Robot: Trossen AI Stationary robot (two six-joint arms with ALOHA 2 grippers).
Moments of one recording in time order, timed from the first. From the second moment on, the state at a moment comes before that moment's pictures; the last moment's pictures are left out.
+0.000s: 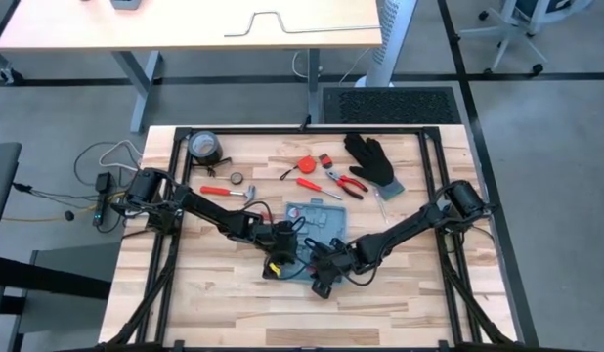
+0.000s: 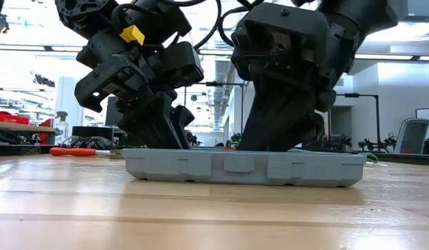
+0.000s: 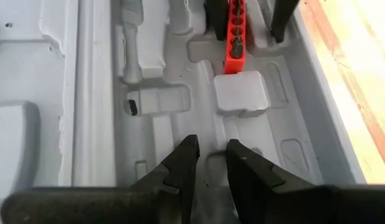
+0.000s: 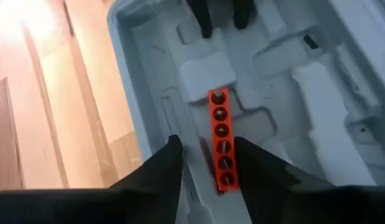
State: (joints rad) left arm -0.19 1.84 0.83 0.11 0.09 -0.04; right arm 0.40 1.95 1.12 -0.13 0.16 0.84
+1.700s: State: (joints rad) left arm -0.23 1.83 0.83 -0.06 0.22 -0.10; right arm 0.30 1.64 0.88 -0.01 0.21 1.04
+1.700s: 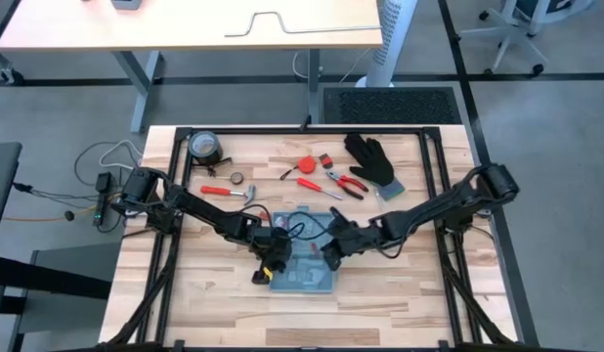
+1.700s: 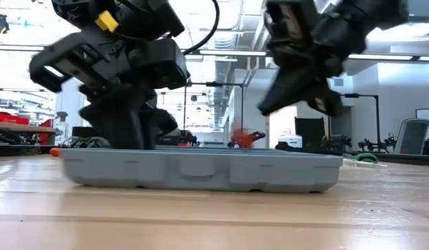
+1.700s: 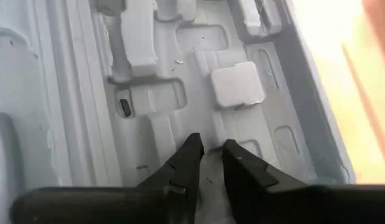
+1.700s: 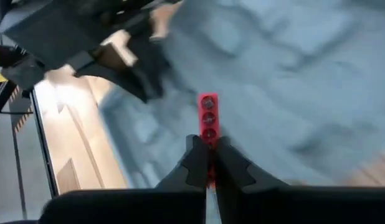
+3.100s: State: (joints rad) left arm -0.07 1.60 0.78 -0.18 -0.09 -0.06; right arm 0.15 1.93 1.08 0.05 0.20 1.01
